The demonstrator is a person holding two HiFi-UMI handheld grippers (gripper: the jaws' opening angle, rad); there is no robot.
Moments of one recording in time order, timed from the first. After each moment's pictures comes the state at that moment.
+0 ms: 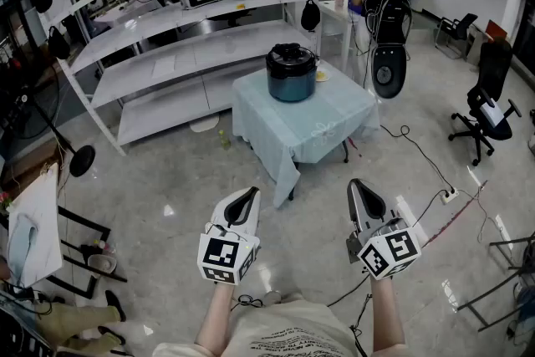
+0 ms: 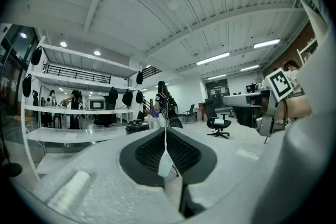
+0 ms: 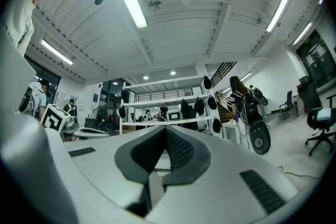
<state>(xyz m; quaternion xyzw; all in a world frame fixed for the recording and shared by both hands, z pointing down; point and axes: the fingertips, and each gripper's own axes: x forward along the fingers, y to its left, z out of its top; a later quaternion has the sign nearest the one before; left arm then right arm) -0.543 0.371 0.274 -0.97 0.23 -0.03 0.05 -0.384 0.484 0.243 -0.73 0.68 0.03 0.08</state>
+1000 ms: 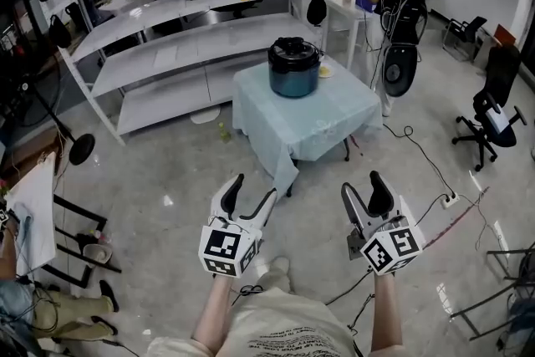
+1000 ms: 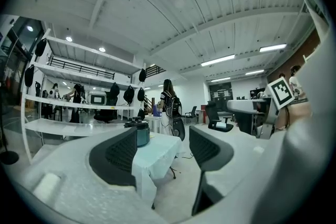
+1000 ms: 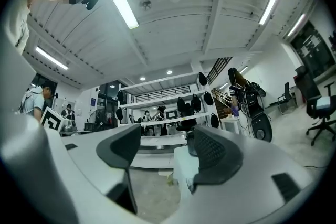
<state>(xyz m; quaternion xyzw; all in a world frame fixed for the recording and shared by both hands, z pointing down) -0.510 0.360 0.292 -0.97 0.24 -0.02 0.02 -0.340 0.475 0.270 -0.73 0.67 0.00 0.10</state>
